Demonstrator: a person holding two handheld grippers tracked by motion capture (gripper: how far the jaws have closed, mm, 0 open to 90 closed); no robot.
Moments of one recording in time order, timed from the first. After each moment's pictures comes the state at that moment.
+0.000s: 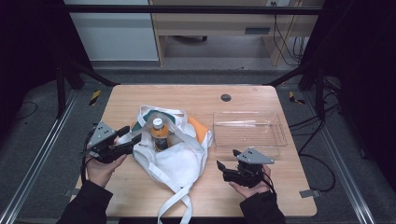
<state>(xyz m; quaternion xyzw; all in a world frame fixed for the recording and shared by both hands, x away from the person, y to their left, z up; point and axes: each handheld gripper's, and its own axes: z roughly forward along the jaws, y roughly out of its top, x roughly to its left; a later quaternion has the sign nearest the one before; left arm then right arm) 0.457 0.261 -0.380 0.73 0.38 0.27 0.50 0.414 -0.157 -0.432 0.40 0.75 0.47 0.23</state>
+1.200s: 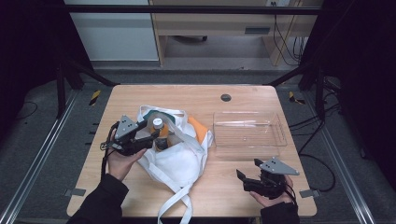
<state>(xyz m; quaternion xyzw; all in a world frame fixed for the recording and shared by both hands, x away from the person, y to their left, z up) 0.483 0.213 -0.382 0.75 0.37 0.27 0.49 0.387 -0.210 -0.440 0.44 0.74 0.45 0.23</state>
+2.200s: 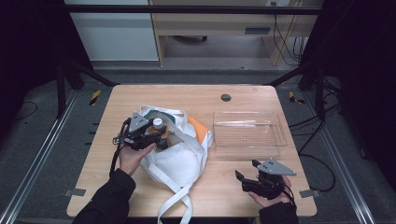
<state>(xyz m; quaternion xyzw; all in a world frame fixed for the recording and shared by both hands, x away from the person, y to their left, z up) 0.511 0.194 -0.402 0.75 0.38 0.27 0.47 0.388 -0.206 -0.446 0.44 0.75 0.45 0.23</state>
